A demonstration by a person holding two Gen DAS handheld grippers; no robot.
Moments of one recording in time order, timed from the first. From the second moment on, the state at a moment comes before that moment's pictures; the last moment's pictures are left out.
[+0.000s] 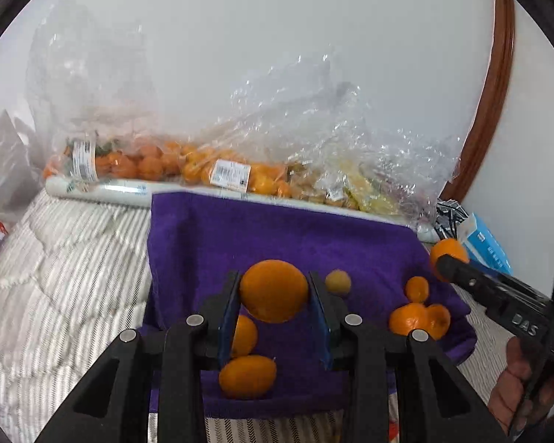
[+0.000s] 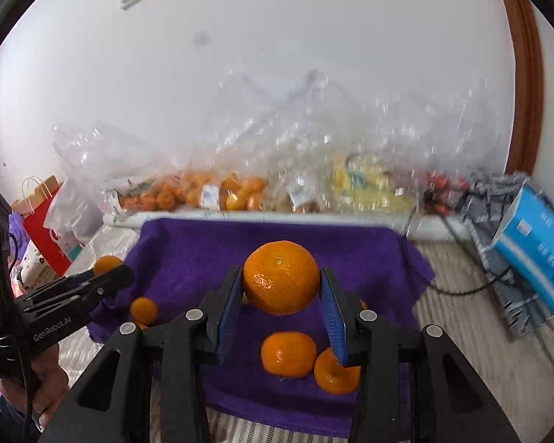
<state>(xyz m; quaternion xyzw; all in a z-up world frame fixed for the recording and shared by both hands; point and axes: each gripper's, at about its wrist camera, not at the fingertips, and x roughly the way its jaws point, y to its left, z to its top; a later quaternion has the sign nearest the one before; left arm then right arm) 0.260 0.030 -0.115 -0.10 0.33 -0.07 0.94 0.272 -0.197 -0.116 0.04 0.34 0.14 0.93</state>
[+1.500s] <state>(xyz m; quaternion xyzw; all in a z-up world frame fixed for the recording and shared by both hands) 0.258 0.015 -0.135 -0.09 0.35 -0.09 0.93 0.285 -0.200 -0.162 0.05 0.37 0.12 0.92</state>
